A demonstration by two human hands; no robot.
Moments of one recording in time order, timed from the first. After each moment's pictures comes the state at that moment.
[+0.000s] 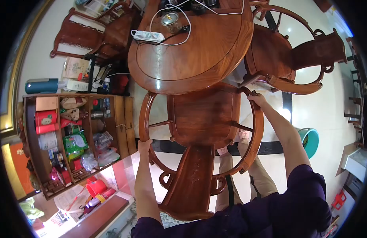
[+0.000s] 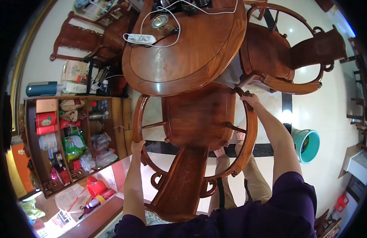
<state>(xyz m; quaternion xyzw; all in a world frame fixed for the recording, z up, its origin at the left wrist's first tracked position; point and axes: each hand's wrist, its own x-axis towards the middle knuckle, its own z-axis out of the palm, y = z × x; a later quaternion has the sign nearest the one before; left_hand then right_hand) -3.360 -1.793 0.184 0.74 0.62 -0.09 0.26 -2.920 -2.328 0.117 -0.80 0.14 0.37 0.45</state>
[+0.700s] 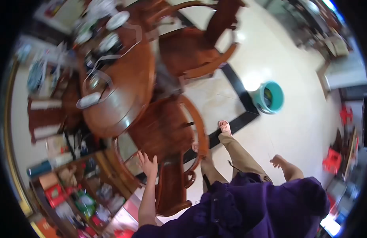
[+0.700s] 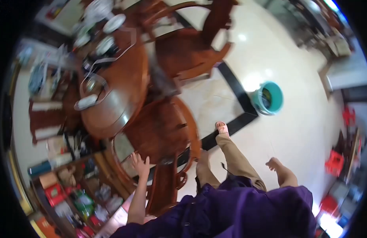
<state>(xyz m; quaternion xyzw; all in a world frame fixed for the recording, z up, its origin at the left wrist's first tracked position) -3.269 -2.040 0.298 0.98 0.17 -0.13 0.07 -3.426 -2.815 0.243 -0.69 0.39 0.59 0.14</state>
